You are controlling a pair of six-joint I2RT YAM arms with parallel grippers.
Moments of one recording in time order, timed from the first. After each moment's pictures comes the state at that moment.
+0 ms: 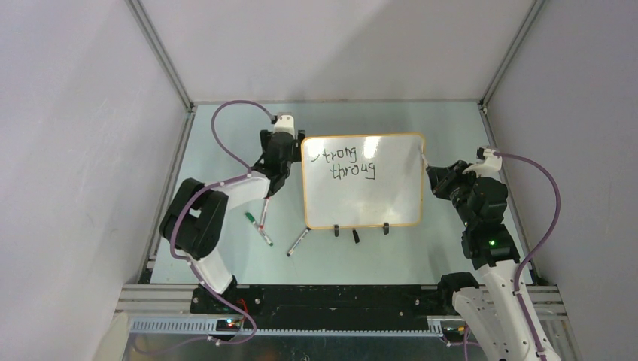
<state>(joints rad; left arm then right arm) -0.48 1.71 0.96 0.37 -0.47 -0.15 0.13 0.59 0.65 -0.20 -0.04 0.48</state>
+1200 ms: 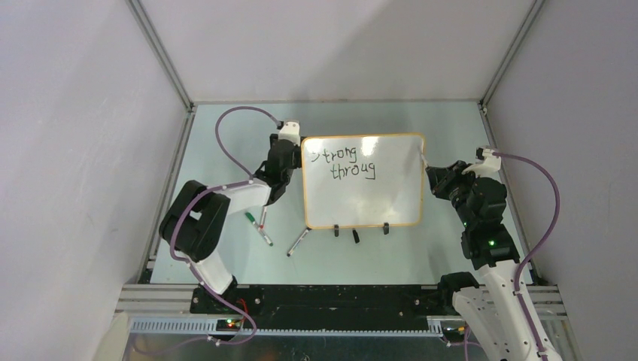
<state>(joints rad) -0.51 1.70 0.88 0.50 -0.36 -0.10 0.15 0.59 0.65 -0.20 -0.03 0.48</state>
